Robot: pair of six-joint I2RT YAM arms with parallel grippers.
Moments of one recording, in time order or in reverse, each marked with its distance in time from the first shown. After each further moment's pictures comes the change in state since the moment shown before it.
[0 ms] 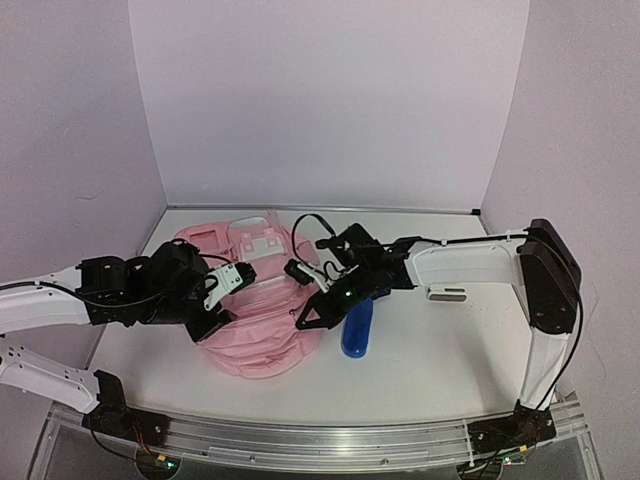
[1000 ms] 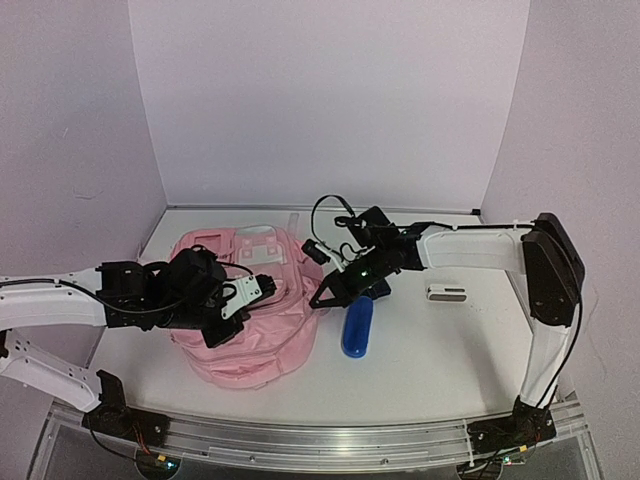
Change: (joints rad) left arm -0.025 0.070 -0.008 0.088 0.061 0.071; right arm -0.138 0.010 0.050 -0.041 -0.058 -0.105
